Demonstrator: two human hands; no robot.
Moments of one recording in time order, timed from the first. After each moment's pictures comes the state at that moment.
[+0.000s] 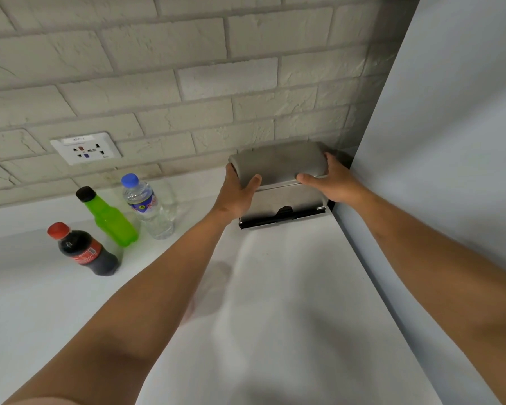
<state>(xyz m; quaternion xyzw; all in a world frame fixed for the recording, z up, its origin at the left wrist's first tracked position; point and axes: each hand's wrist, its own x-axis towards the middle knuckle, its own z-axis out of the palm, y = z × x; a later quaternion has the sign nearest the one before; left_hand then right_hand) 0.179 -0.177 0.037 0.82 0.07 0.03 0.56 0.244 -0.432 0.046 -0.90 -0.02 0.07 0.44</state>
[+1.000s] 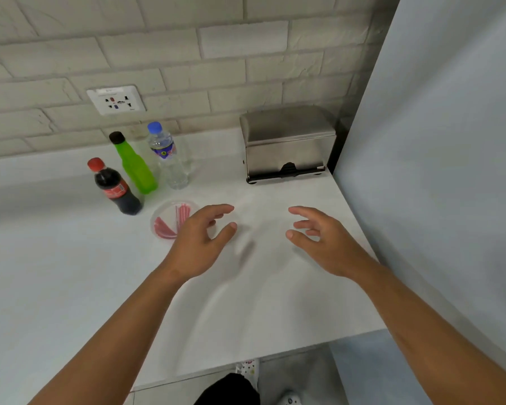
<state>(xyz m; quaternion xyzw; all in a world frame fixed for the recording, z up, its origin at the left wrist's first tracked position) -0.099 -0.145 0.046 0.88 0.02 0.06 0.47 -0.043 -0.427 0.043 -0.85 -0.17 0.14 0.47</state>
